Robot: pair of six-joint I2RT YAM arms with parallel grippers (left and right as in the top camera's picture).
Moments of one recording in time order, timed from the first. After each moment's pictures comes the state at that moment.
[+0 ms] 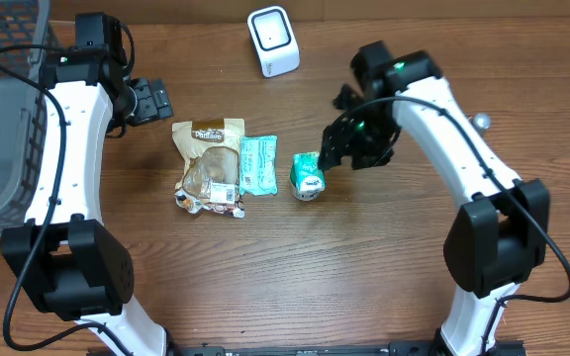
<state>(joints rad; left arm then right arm) 0.08 1.89 1.78 -1.14 -0.06 -0.25 0.35 2.00 1.76 -1.33 -0.39 0.16</state>
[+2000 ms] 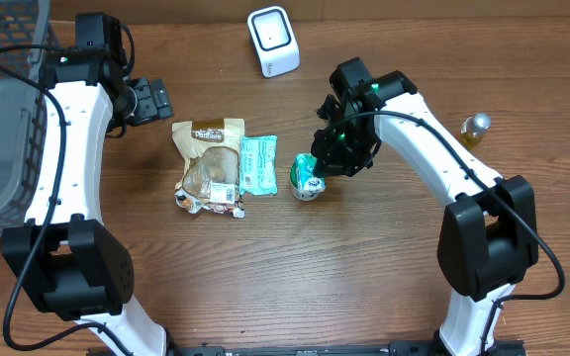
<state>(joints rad) 0.08 1.89 1.78 -1.14 -0.06 -0.25 0.40 2.00 1.66 -1.17 -0.43 0.28</state>
